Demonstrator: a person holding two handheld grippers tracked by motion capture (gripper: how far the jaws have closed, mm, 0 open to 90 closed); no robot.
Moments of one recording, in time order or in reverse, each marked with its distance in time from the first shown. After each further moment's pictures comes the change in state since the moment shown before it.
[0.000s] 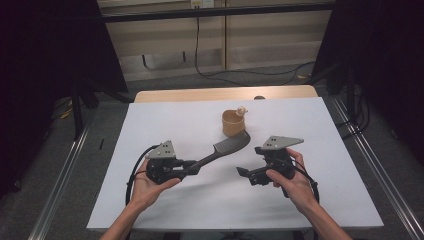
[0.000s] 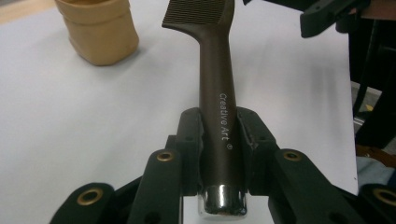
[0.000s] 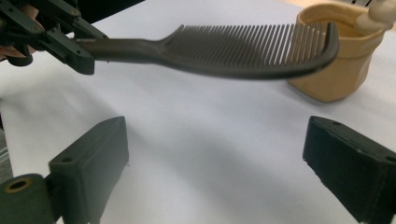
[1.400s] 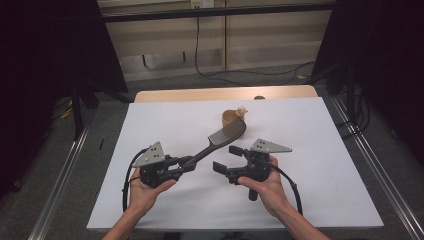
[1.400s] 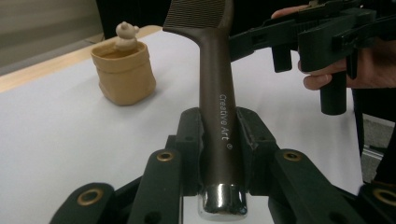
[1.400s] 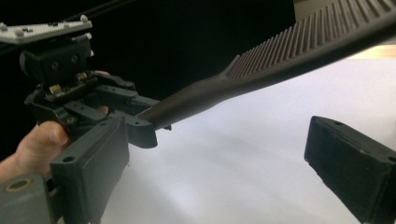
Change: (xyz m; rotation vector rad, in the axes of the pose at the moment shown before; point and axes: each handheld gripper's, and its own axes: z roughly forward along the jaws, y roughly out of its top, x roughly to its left) left arm -0.008 -0.004 -0.017 -0.182 0.076 0.034; right arm 0.029 0.001 0.043 -0.349 0.222 0.227
